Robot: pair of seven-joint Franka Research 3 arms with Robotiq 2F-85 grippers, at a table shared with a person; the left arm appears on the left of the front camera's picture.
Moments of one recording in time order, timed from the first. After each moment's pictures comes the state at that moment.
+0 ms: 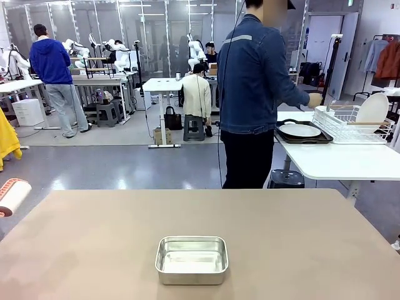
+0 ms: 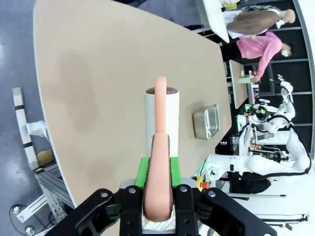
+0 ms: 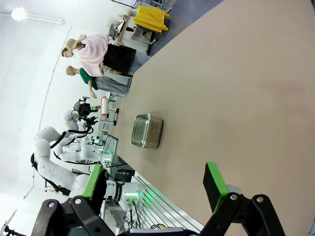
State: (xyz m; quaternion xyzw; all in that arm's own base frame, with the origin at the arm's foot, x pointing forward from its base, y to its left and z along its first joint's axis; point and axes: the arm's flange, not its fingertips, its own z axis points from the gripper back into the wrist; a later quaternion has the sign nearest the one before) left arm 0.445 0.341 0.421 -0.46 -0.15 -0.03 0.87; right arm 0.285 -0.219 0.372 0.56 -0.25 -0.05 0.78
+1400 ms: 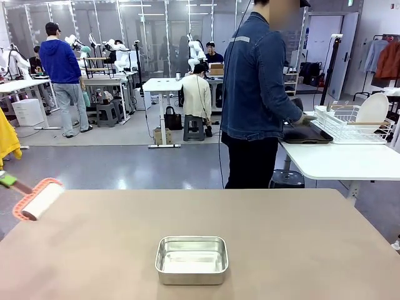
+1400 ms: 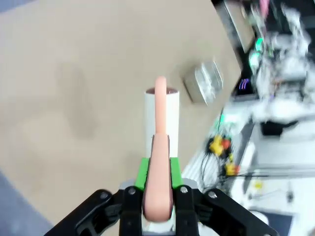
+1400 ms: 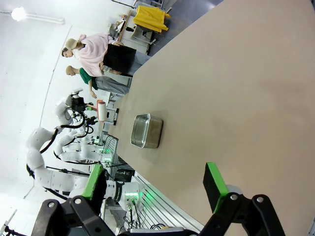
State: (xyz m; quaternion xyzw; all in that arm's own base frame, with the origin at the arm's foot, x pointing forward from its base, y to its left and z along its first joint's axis) left arm 0.467 0.180 0.481 -0.41 -0.10 -0.26 0.87; right arm 0.285 -0.219 0.372 0.56 -0.25 -0.05 0.78
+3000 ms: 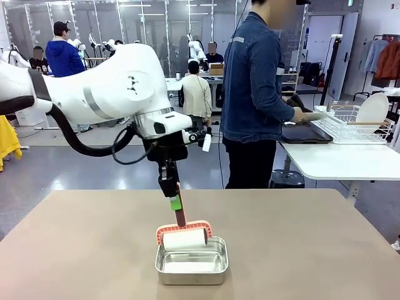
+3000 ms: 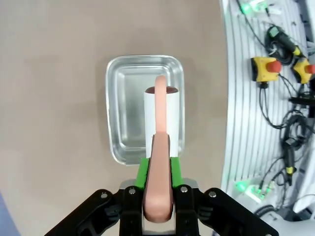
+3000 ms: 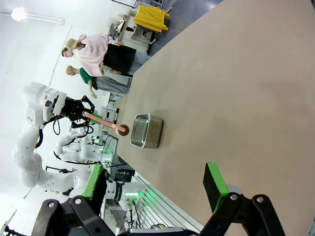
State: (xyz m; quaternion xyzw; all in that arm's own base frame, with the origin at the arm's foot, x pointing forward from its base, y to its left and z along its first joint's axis) left arm 0.424 -0.326 0.507 -0.12 -0.03 -0.70 0.70; right arm 0.285 -0.219 0.372 0.56 -0.25 -0.05 0.78
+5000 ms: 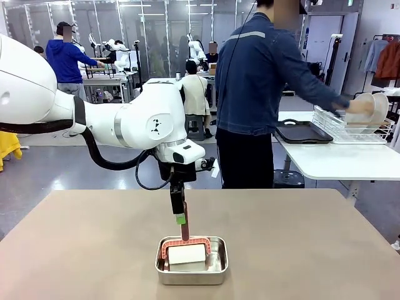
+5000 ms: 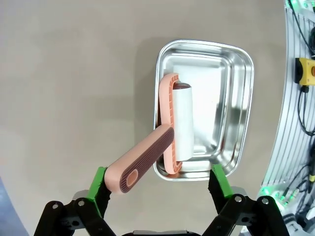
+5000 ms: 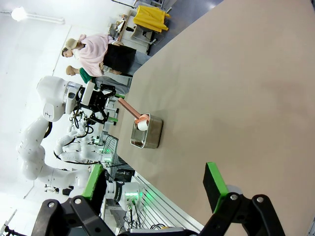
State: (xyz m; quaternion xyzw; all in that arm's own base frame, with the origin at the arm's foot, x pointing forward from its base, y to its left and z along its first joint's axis) left arm 0.470 -0.345 0.437 -0.06 -0.03 -0.69 0.72; right arm 0.285 -0.219 0.372 0.56 -0.25 -0.05 0.78
